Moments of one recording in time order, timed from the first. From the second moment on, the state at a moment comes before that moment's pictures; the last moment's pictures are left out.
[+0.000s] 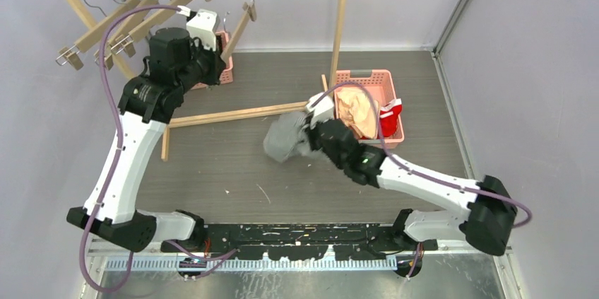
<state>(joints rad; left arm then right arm) -0.39 1.28 1.72 -0.82 -0.07 0.01 1.00 1.23 0.81 0.04 0.40 0.14</state>
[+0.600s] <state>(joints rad) -0.32 1.40 1.87 -0.82 0.03 0.02 0.44 1.14 0.87 0.11 0.46 0.10</state>
